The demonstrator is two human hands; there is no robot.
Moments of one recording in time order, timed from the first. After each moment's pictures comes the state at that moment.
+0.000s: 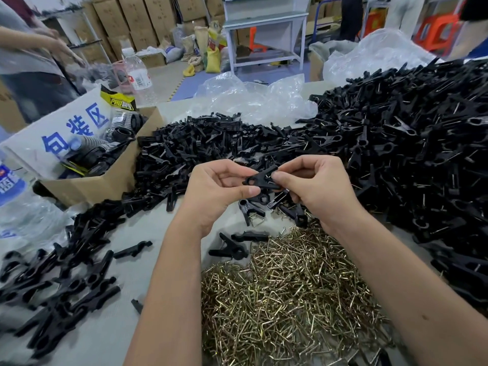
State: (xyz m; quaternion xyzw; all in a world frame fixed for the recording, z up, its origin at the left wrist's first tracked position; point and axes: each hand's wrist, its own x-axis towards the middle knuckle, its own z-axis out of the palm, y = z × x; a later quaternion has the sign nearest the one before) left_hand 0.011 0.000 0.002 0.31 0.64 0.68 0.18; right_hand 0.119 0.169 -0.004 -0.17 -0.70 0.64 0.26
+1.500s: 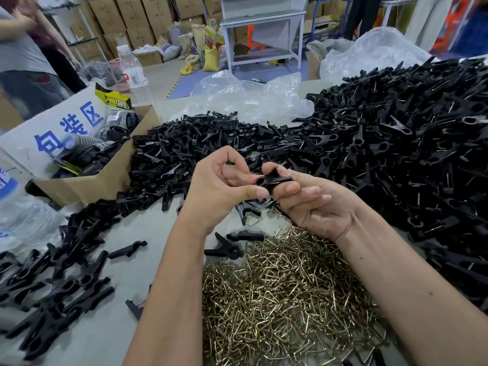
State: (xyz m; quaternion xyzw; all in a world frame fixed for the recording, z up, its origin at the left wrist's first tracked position) left_hand 0.019 0.009 0.004 0.37 0.64 0.66 0.13; right_hand 0.130 0.184 0.001 -0.02 -0.21 0.97 -0.15
